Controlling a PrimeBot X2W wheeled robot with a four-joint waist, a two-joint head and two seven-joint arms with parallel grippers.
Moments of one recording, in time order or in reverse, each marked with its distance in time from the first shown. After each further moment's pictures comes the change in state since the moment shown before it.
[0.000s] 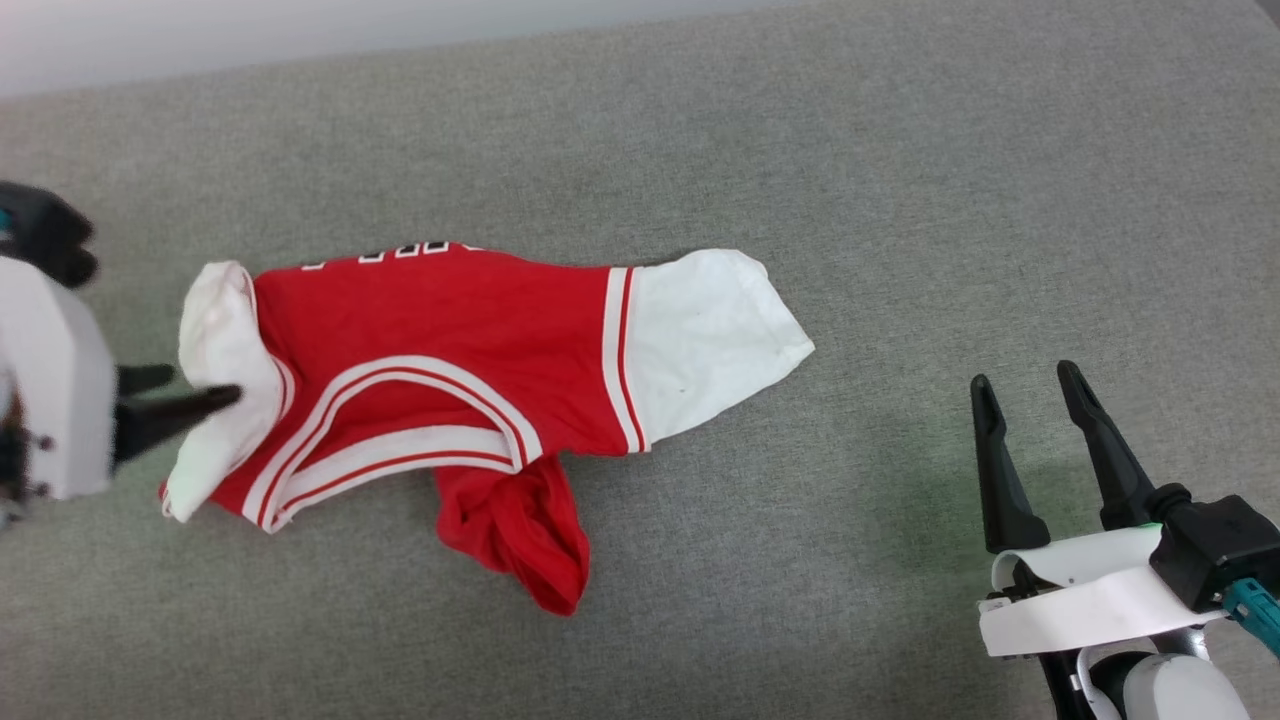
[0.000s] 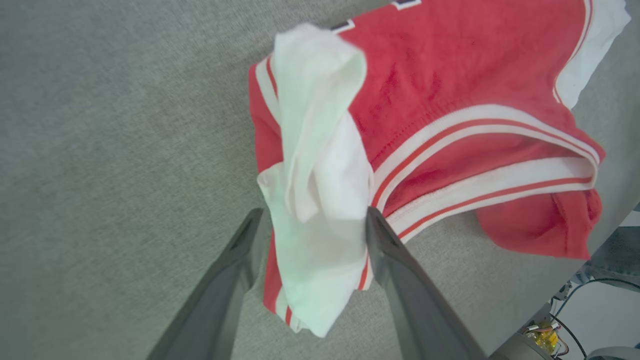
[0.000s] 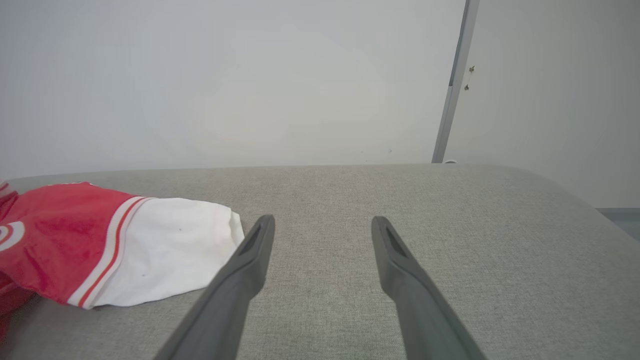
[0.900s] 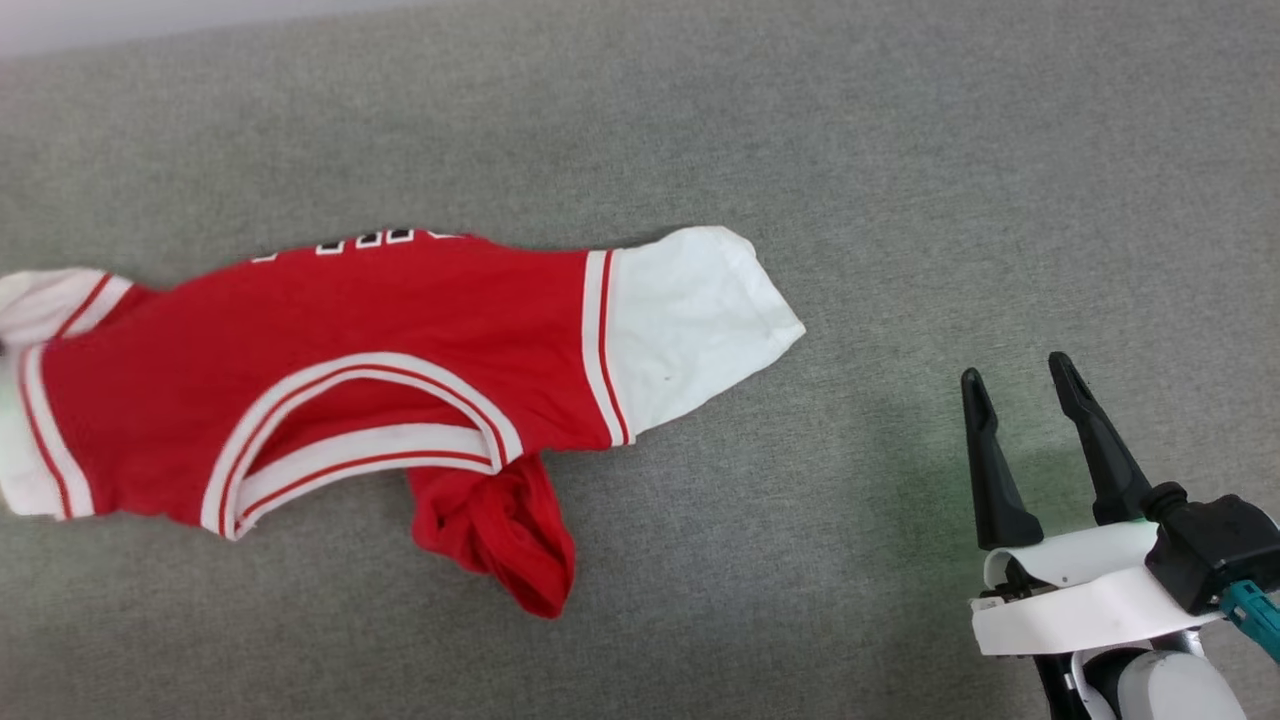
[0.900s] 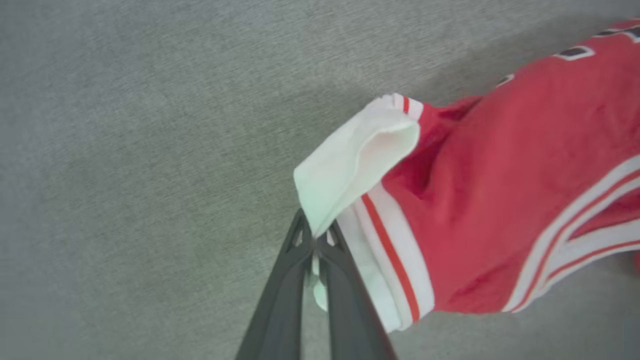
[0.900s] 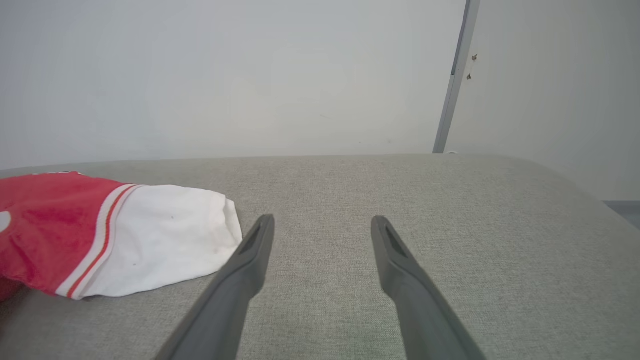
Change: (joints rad) left arm -0.059 0.104 0.026 0.137 0.069 0.000 0.003; right arm -0.003 0.000 0.020 -0.016 0.004 0.000 -0.013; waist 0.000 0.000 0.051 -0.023
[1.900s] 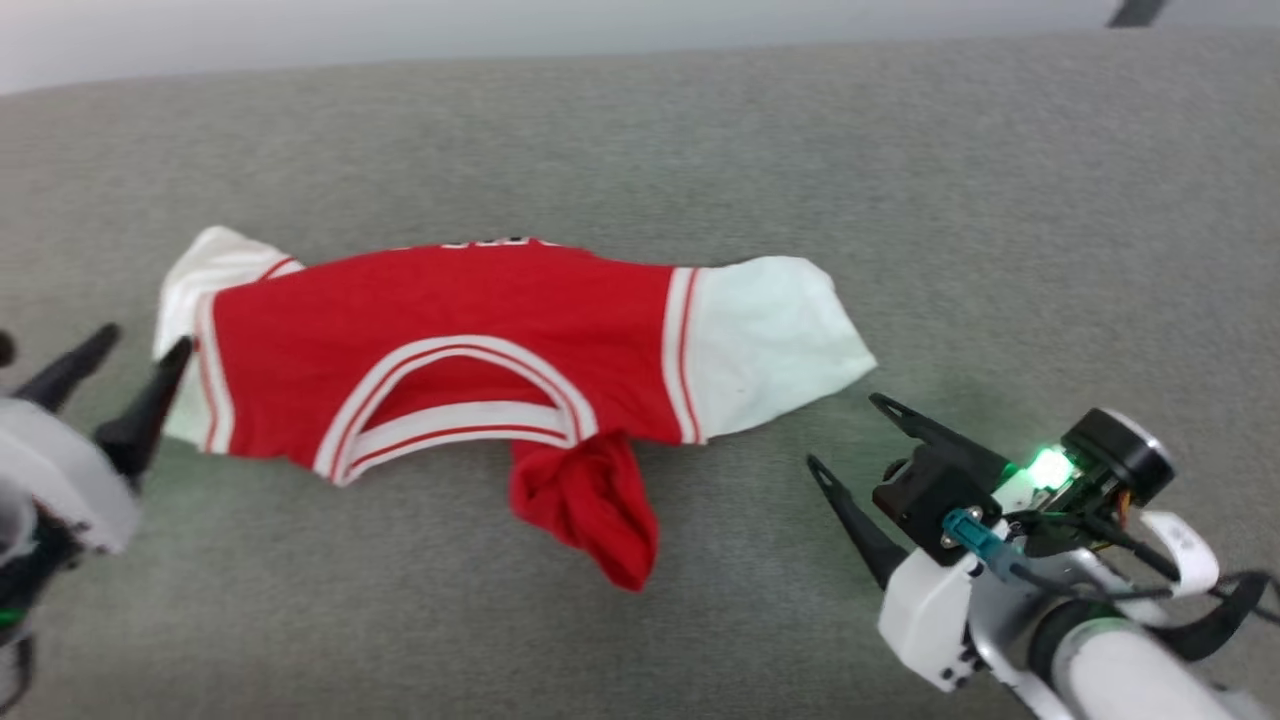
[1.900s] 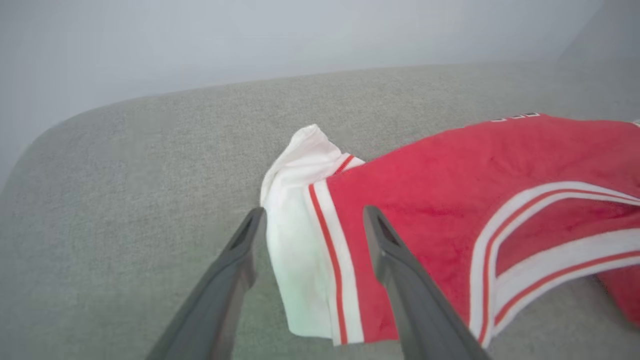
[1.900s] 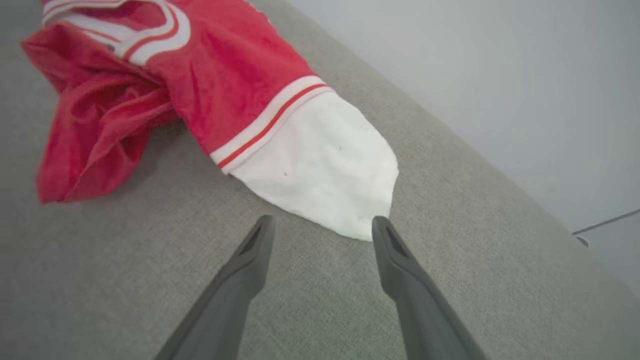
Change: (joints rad) left arm 0.320 -0.205 0.052 0.099 0.097 0.032 -0.839; right arm -0.188 -0.286 0.432 -0.109 -0.147 0.000 0.596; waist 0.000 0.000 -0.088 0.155
